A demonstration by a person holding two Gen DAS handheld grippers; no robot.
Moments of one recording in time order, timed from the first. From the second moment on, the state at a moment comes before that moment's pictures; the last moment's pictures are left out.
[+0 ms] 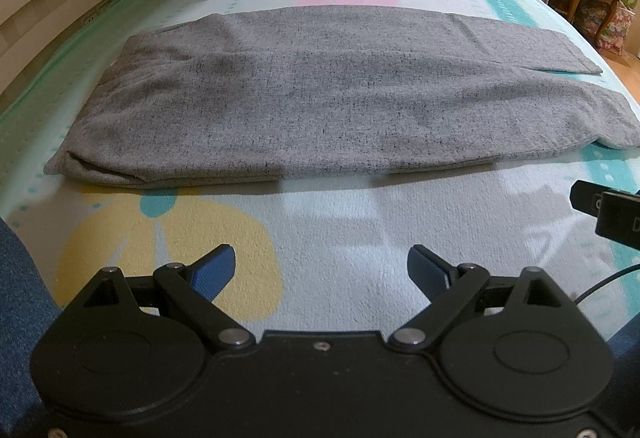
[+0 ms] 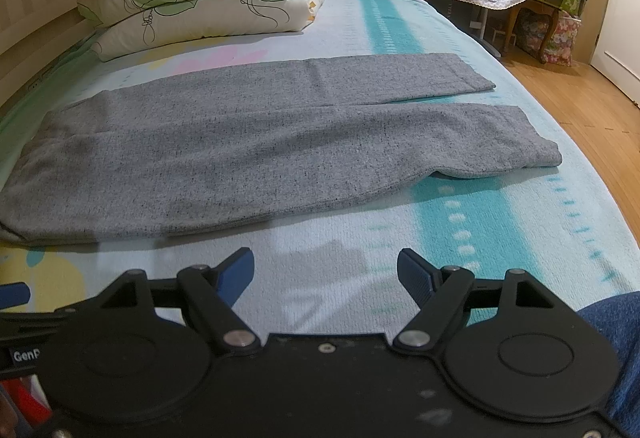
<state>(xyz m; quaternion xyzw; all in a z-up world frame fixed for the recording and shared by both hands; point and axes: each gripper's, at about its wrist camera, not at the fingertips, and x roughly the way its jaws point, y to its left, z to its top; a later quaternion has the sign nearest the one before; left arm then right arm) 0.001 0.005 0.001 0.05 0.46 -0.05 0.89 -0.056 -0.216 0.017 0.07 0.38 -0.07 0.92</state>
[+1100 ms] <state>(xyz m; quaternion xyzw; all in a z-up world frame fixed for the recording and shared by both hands) 0.000 0.005 -0.001 0.06 0.46 -0.05 0.89 -0.056 -0.215 0.018 0.06 0.38 -0.07 0.92</state>
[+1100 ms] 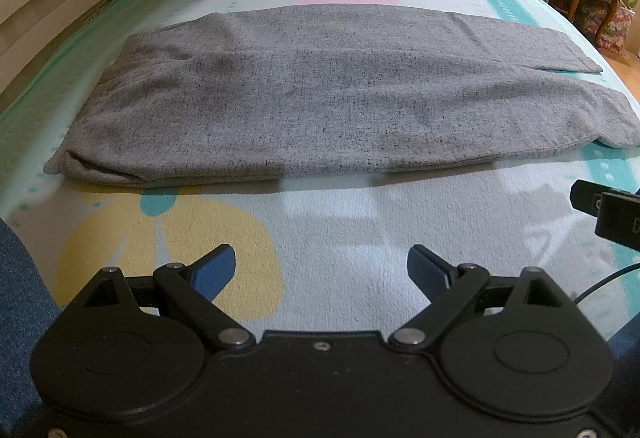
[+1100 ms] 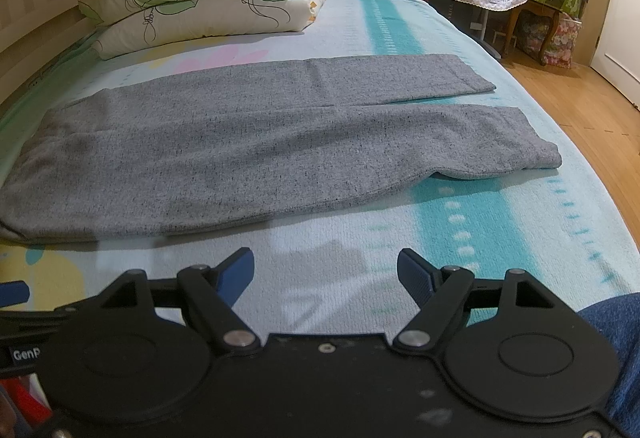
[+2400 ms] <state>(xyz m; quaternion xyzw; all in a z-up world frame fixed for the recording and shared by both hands) 0.128 0.022 0.029 0.08 0.46 0.01 0.88 0.068 -0.308 0.042 0.10 0.43 -0.14 0.88</state>
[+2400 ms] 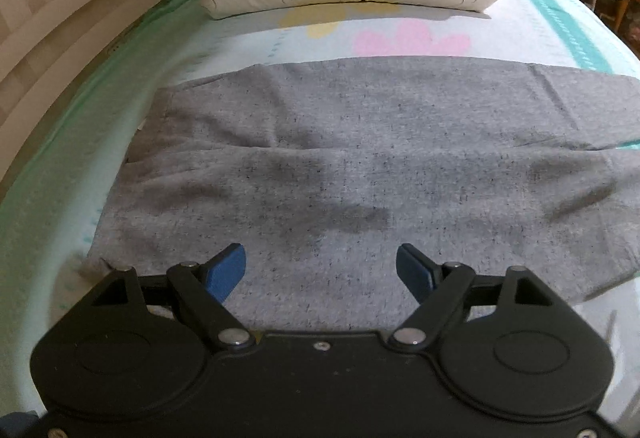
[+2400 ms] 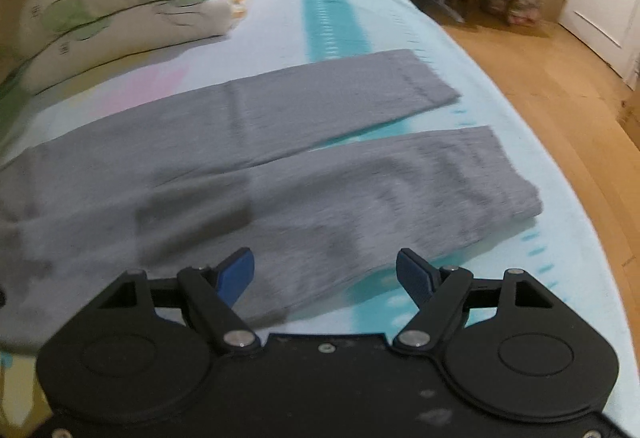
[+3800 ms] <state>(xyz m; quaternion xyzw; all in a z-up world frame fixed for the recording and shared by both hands) 0.131 -0.014 -0.004 0.09 0.50 -0.08 0.86 0.075 -0.463 -0.042 0.28 0.36 -0.28 0.84</state>
